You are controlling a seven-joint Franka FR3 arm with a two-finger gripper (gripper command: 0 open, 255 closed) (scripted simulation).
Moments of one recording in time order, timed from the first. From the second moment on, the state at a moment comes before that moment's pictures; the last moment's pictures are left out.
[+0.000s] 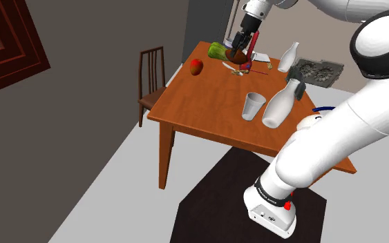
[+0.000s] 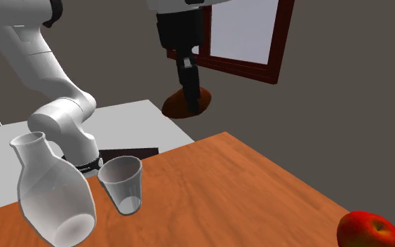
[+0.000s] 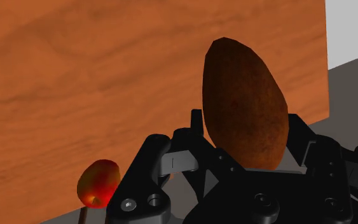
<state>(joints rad) -0.05 -0.24 -0.50 -1.85 0.09 1.65 -0.60</state>
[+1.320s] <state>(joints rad) -0.20 -0.26 -0.83 -1.78 0.00 1.52 -1.07</state>
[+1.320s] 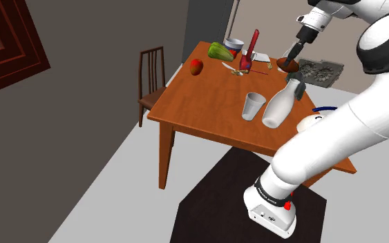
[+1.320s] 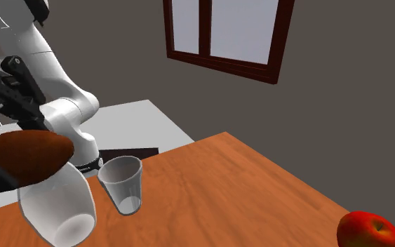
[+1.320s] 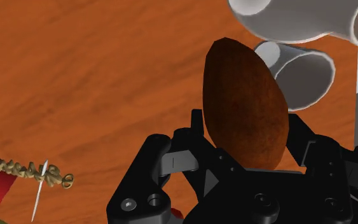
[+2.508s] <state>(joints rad) -0.73 0.42 -1.12 -1.23 0.47 1.25 -1.79</state>
